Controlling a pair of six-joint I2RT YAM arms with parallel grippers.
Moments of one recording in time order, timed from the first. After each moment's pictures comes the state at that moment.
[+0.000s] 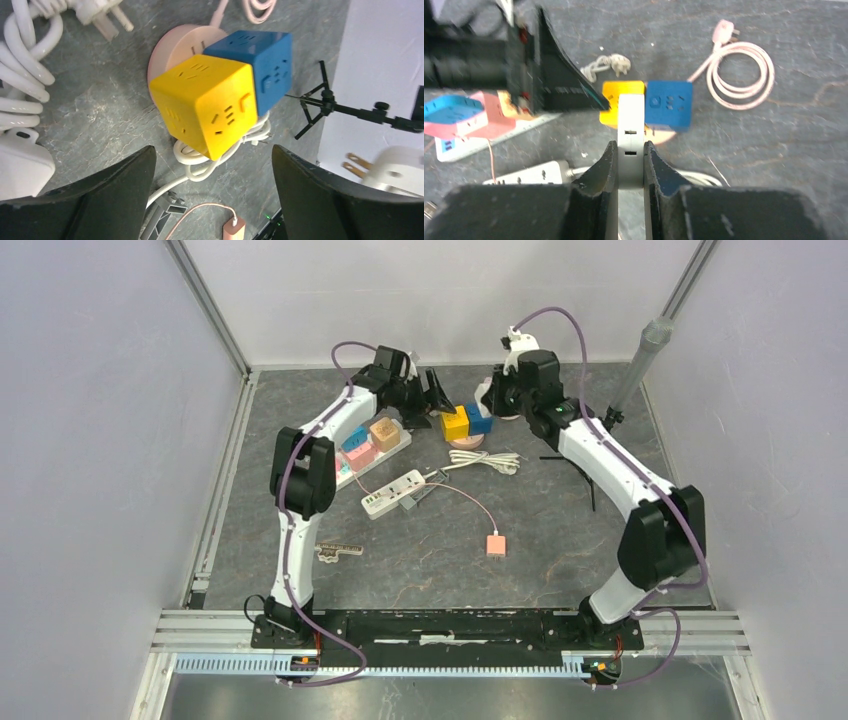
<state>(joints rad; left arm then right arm) -0.38 2.27 1.92 -0.48 0.51 -0.69 0.39 1.67 1.42 -0.22 -0.03 0.24</state>
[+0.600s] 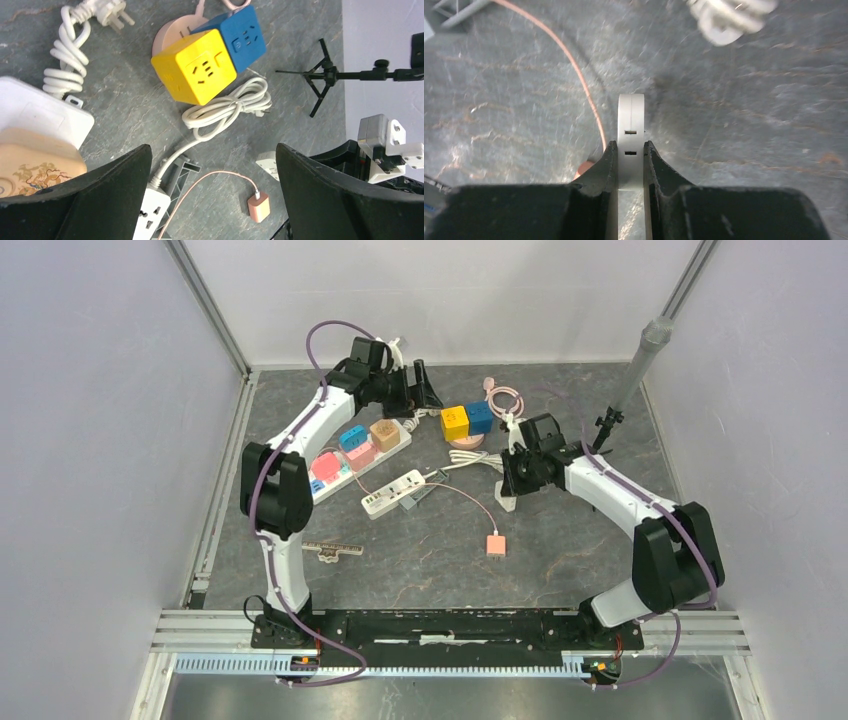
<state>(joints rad) -0.34 2.01 1.78 -0.49 0.50 -0.47 0.39 1.50 1.02 -0.53 -0.14 0.12</state>
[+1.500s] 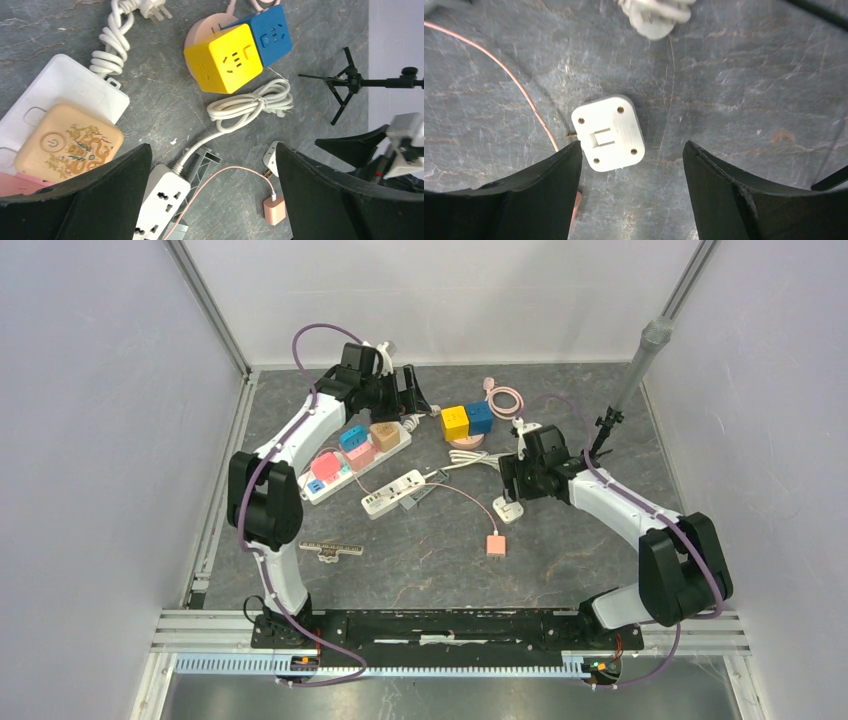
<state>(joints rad) -0.33 1.90 1.65 -0.48 0.39 -0.44 0.39 1.43 0.87 -0.42 0.02 0.15</state>
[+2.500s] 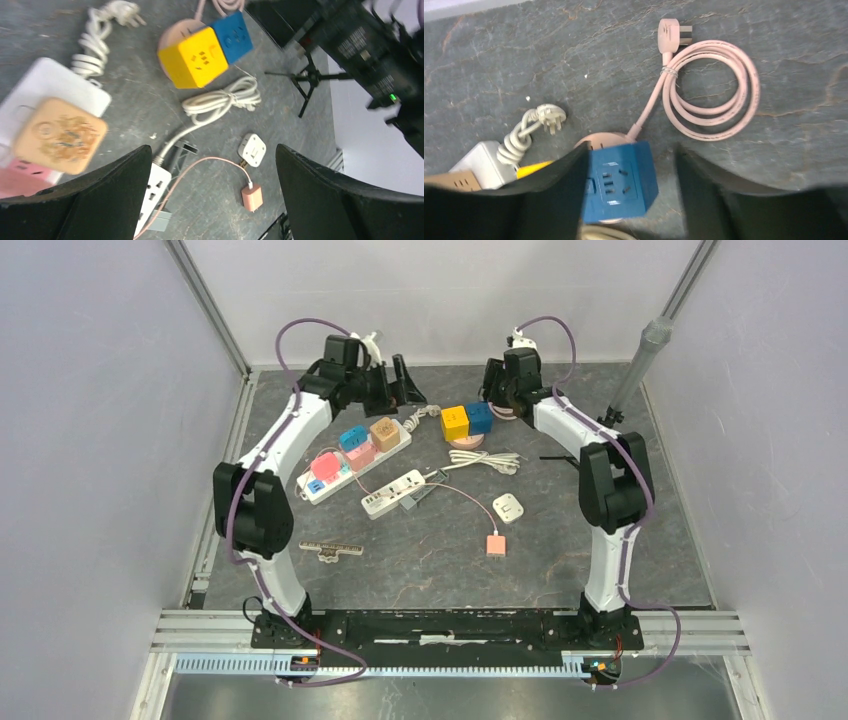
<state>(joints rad) -0.27 1.83 1.65 -0.49 0.50 -0.47 0.32 2.02 1.58 -0.13 0.11 0.38</state>
